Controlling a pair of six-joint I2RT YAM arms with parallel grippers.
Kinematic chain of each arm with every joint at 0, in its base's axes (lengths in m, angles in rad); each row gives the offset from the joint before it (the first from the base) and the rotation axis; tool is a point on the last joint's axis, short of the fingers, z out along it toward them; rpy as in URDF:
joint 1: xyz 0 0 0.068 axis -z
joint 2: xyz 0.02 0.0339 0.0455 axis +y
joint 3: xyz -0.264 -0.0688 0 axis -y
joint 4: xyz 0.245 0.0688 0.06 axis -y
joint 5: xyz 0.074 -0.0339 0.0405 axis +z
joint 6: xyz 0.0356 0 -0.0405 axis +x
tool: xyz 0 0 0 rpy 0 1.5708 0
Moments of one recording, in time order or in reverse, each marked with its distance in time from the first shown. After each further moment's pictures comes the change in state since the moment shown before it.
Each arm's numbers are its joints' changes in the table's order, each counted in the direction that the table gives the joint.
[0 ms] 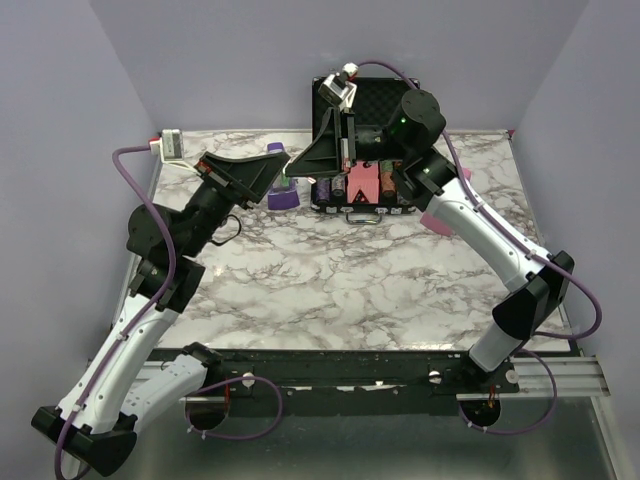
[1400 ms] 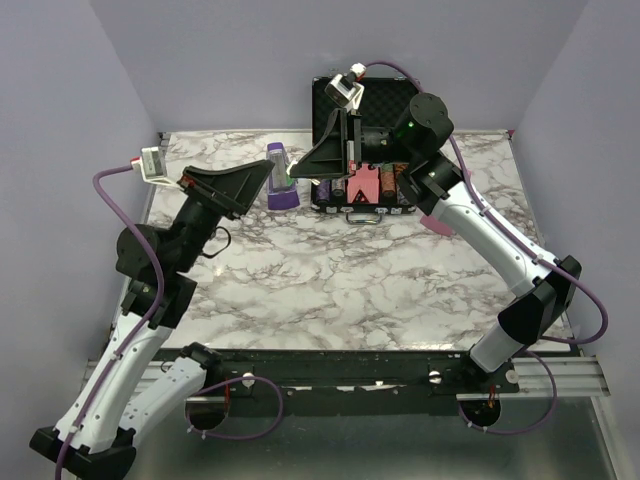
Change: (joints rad) left arm -0.033 -0.110 -0.084 -0.013 0.062 -0.034; right arm 0.004 -0.038 -0.039 0.033 -0.011 -0.007
